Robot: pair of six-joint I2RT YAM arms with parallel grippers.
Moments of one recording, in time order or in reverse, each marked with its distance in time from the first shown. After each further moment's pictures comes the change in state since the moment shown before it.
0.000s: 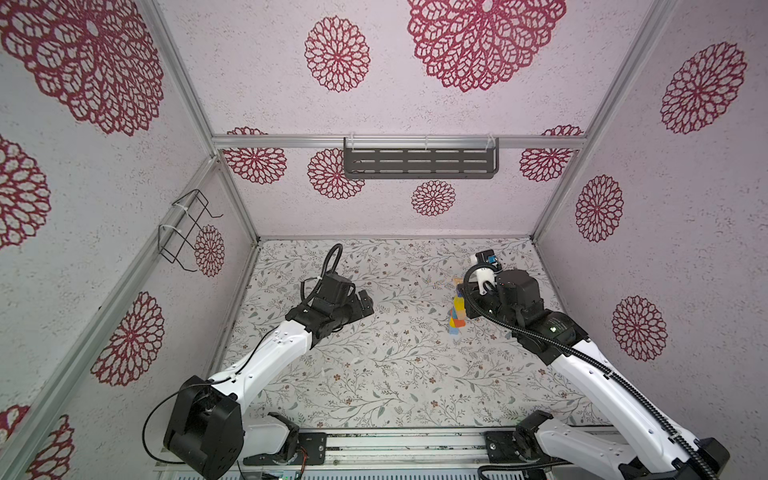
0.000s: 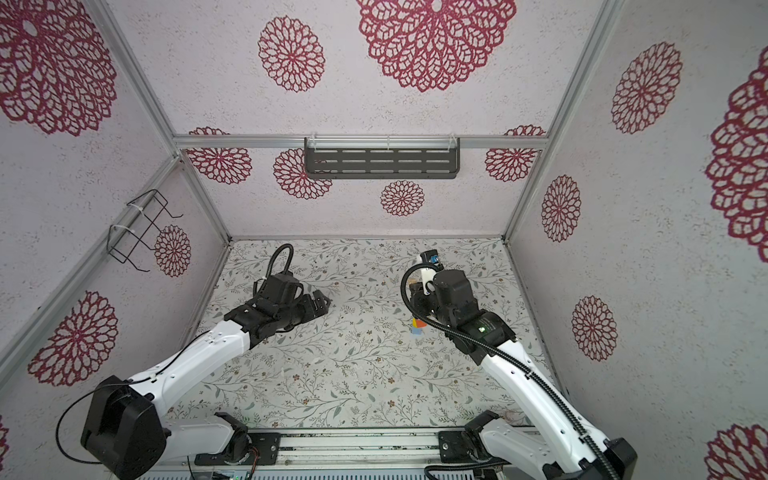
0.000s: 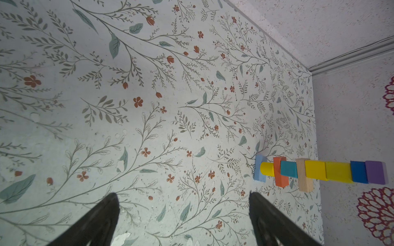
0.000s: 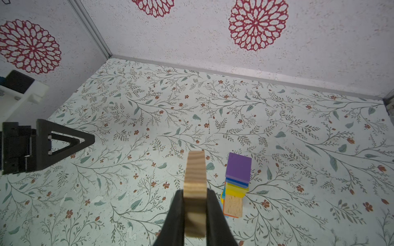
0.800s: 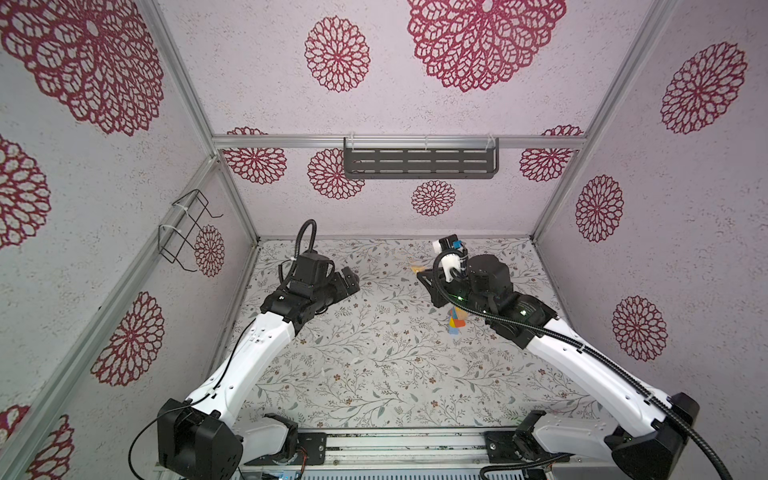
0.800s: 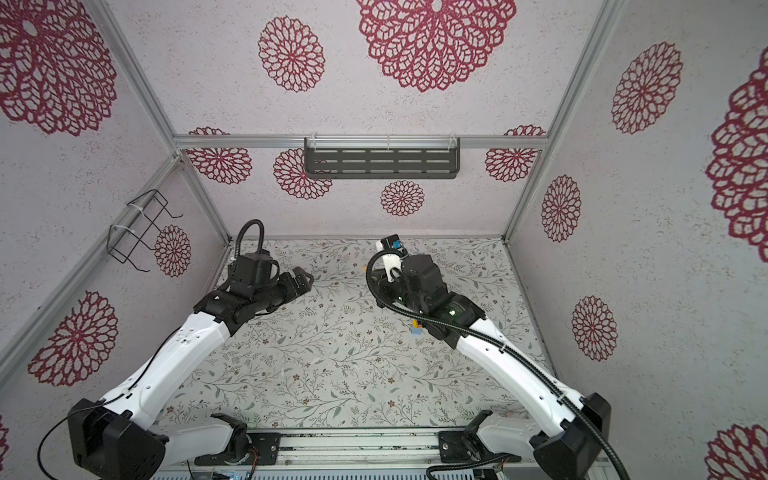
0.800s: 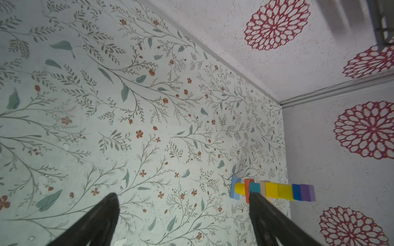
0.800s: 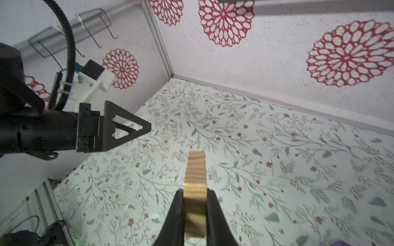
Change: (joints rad) left arm 0.099 -0.062 0.151 -0.136 0.036 0.017; right arm 0.177 0.134 0.119 0.130 -0.086 0.045
